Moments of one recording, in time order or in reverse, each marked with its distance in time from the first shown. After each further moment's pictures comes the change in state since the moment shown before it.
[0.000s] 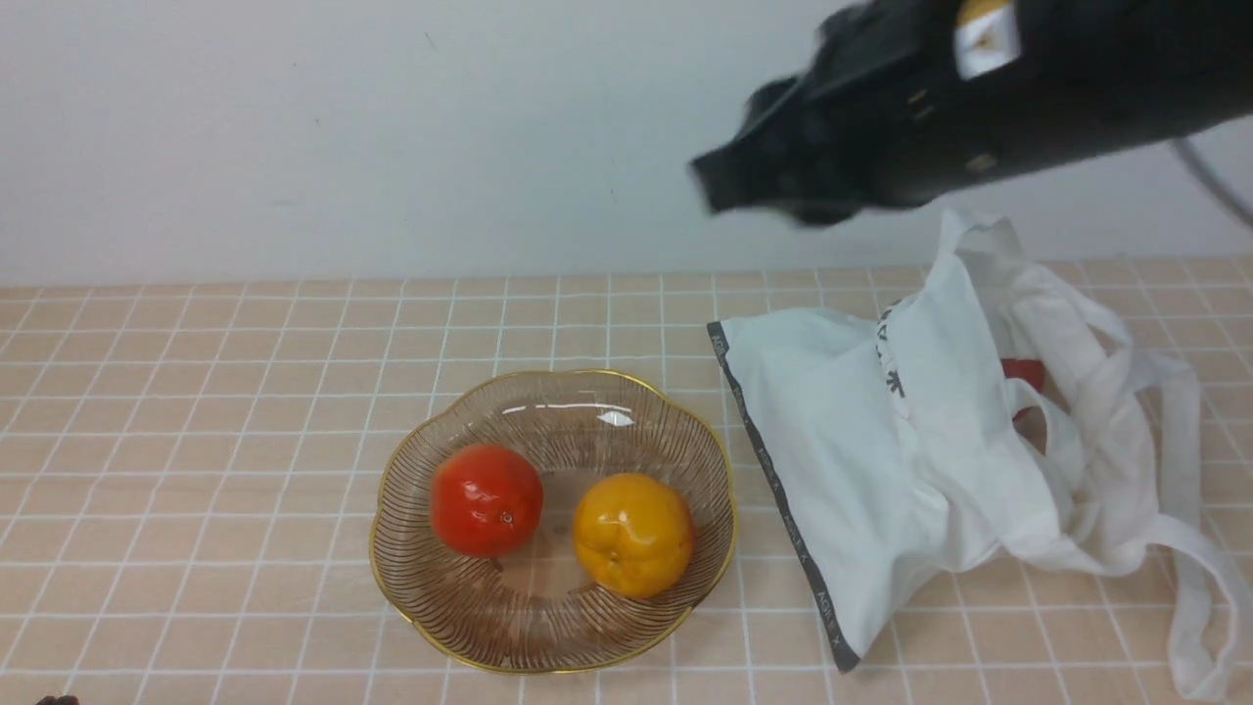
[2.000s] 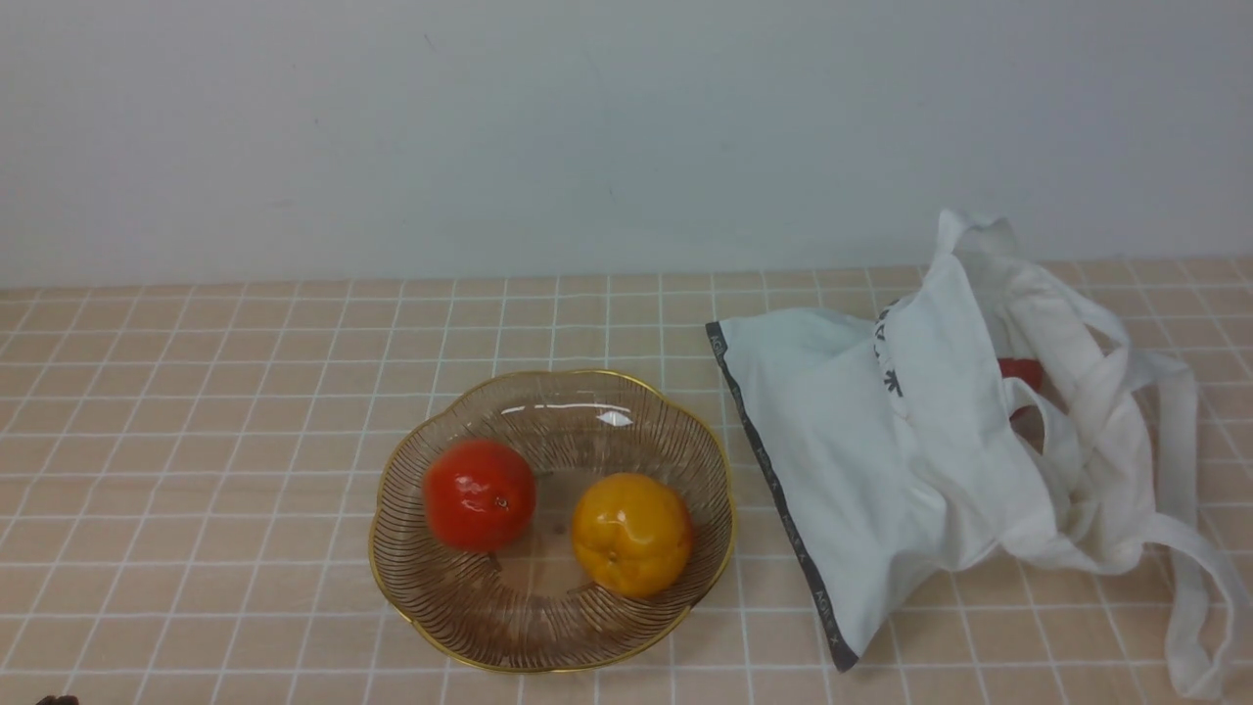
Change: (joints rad) right arm -0.114 -1.305 1.179 0.039 -0.661 -0.132; left arm 0.000 0.000 0.000 0.000 0.000 0.000
